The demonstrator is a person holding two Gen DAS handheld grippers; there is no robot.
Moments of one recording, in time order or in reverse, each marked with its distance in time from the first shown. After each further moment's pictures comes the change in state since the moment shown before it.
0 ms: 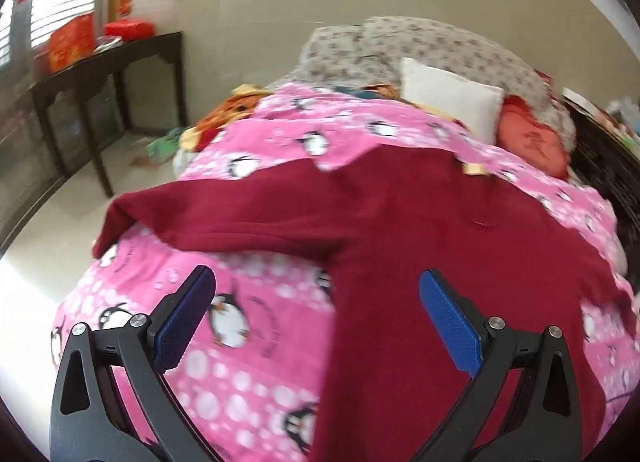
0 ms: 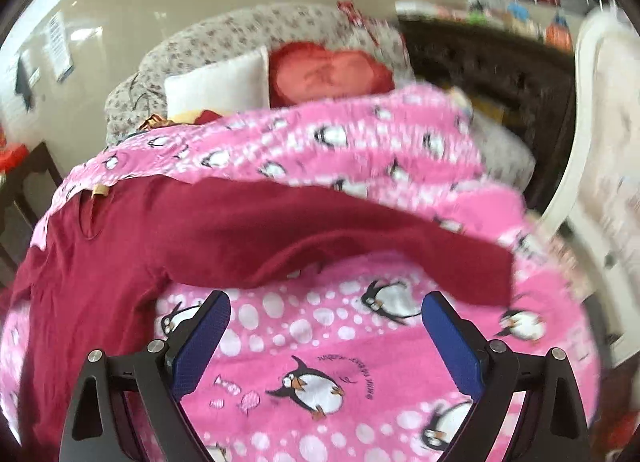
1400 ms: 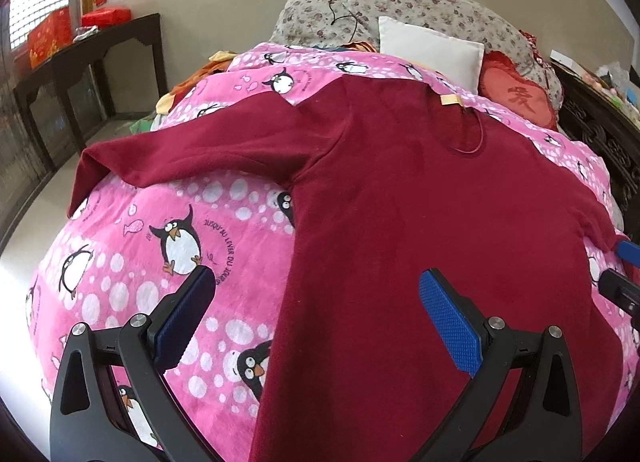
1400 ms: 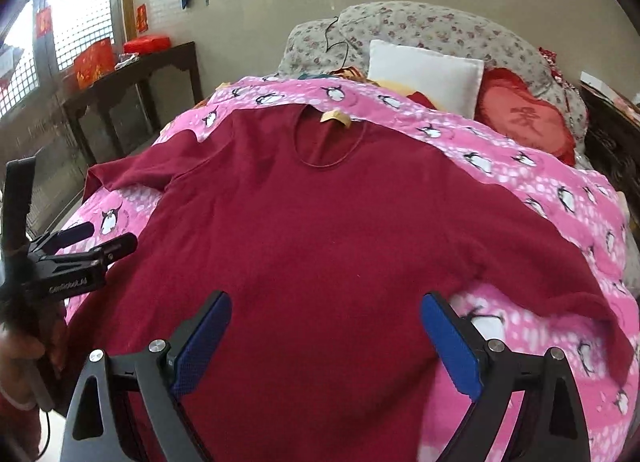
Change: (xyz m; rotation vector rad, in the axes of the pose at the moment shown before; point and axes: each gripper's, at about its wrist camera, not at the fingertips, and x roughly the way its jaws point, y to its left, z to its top) left arm 0.018 -0.015 -0.053 0.038 0.106 -0.013; right arm -0.003 0.233 -0.032 -0.406 0.046 0.381
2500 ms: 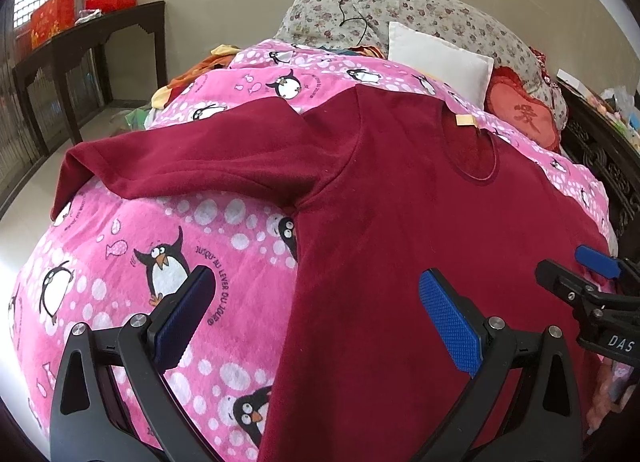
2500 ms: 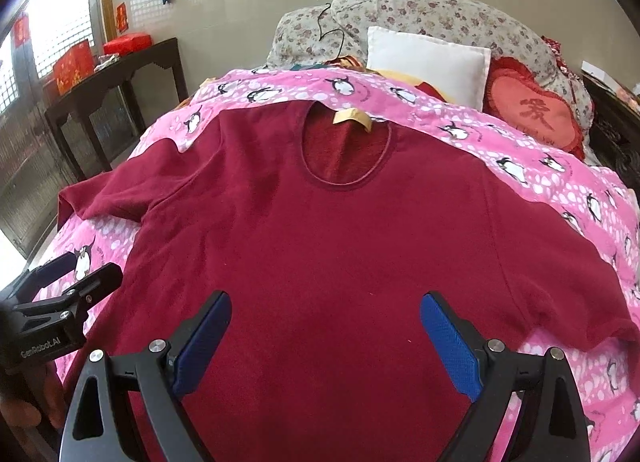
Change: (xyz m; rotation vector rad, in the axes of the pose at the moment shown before) left arm 0.021 0.016 0.026 -0.062 0.007 -0.038; right arm 0.065 0.025 0.043 0.043 0.046 -0.023
